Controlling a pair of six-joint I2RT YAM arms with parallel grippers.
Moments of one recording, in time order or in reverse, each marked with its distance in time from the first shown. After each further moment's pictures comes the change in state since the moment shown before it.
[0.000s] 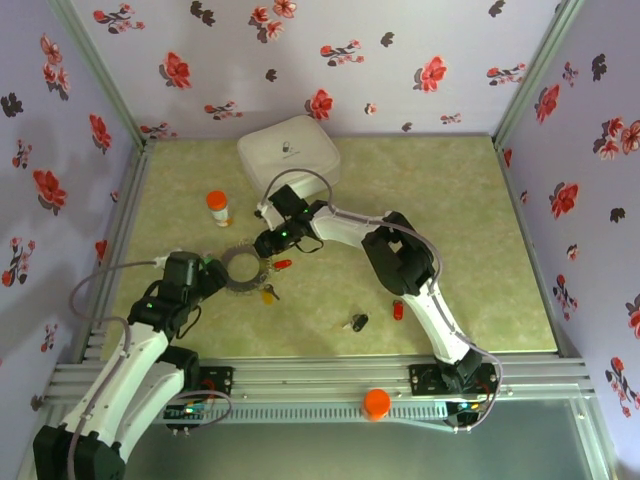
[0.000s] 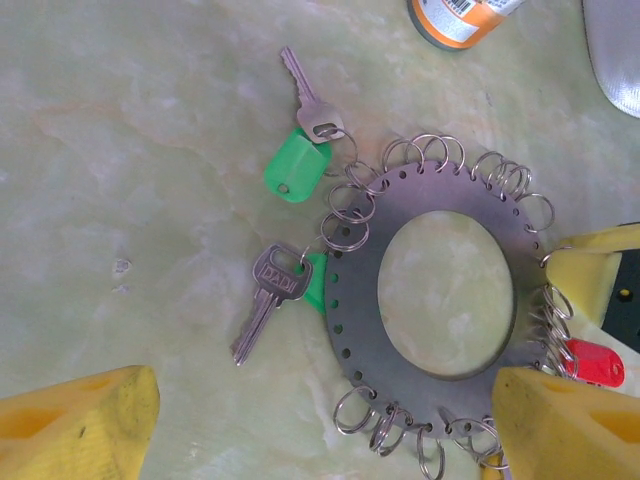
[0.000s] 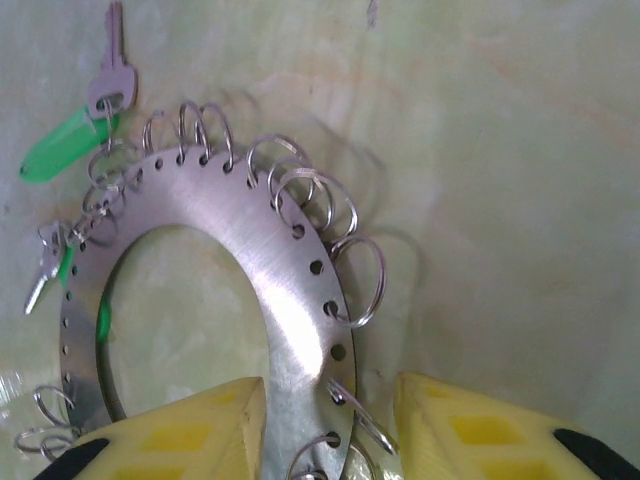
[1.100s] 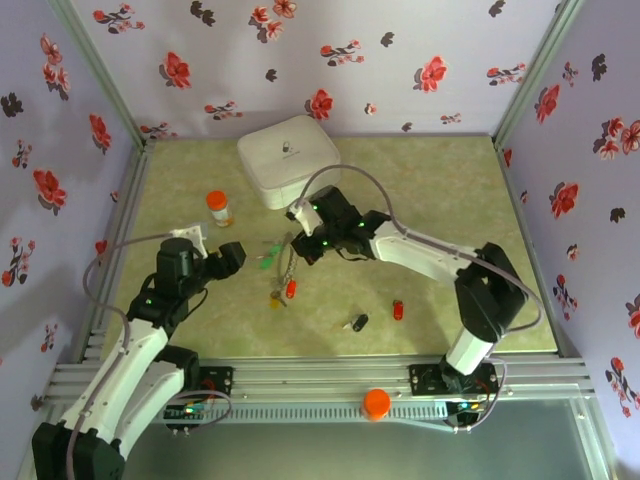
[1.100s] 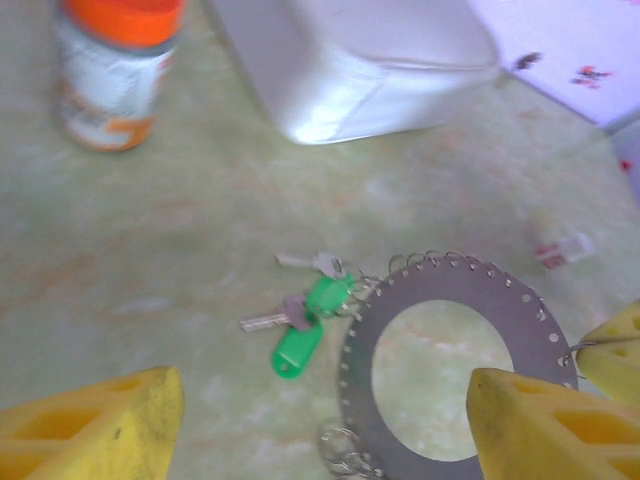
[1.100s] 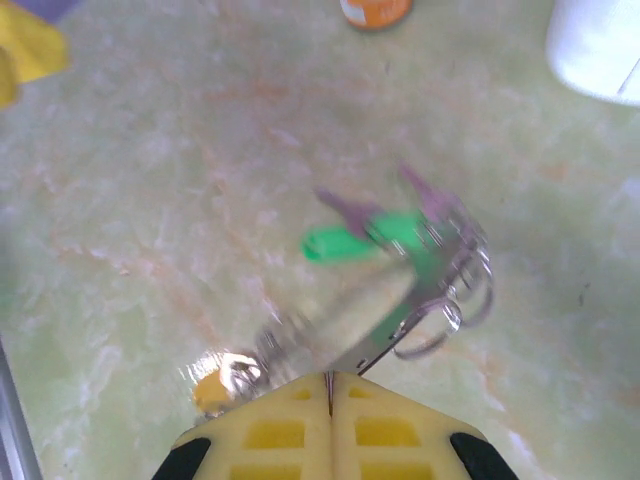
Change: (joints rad) left arm -0.004 0.042 0.050 0.345 0.361 0.248; right arm 0.003 -0.697 -0.551 0.059 0.172 -0.193
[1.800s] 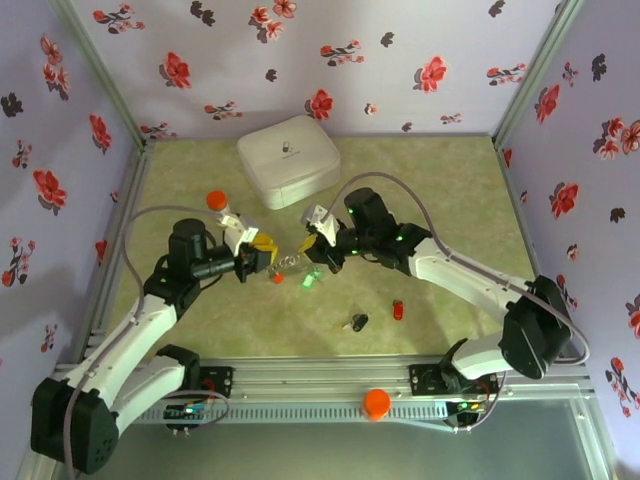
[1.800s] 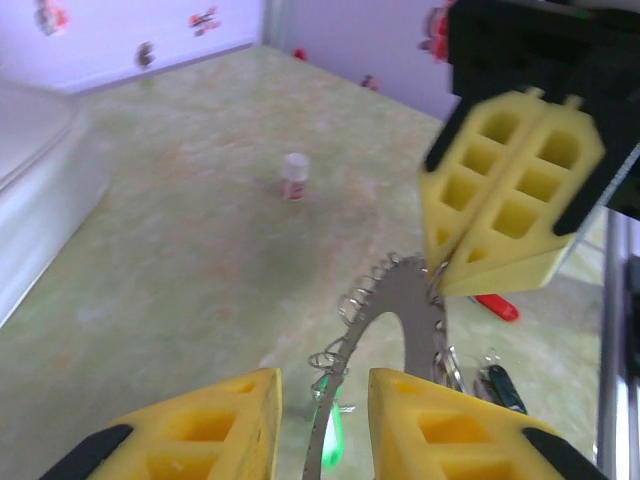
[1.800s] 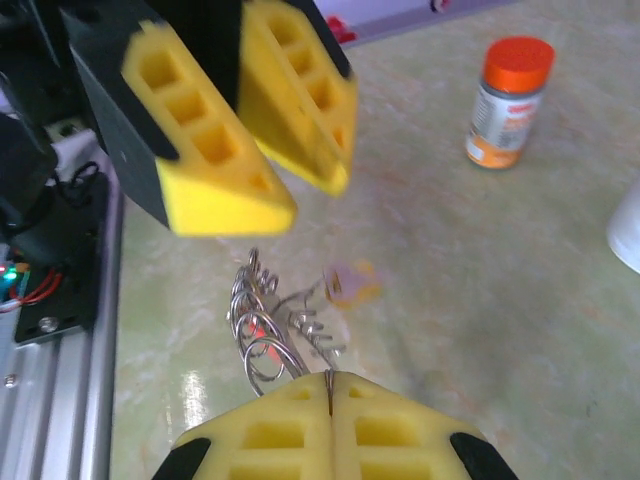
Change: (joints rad) left arm -0.103 0.191 0.071 0.251 0.530 0.615; right arm -0.058 -0.264 -0.193 0.115 -0.287 -0.288
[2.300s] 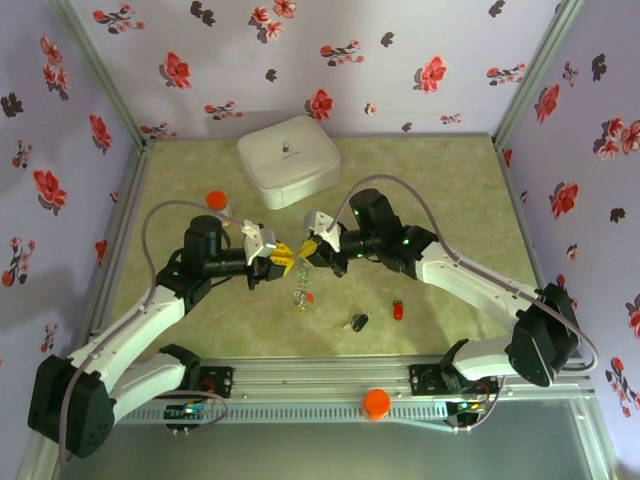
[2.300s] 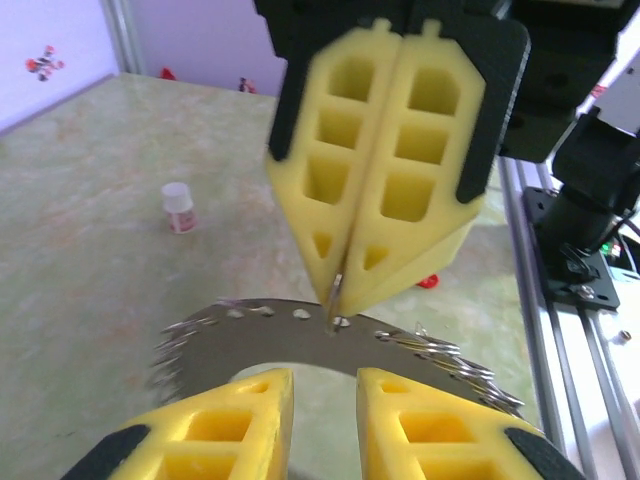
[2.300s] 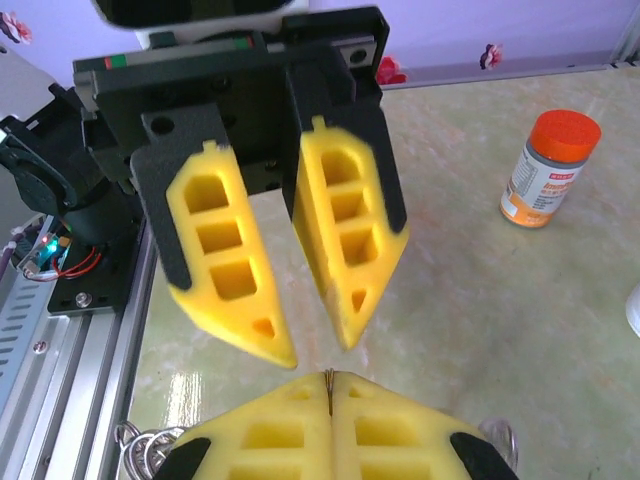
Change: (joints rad) left arm -0.093 0.097 0.035 0.011 0.149 0.187; right arm 0.001 -0.042 -0.016 0.001 -0.070 -0.117
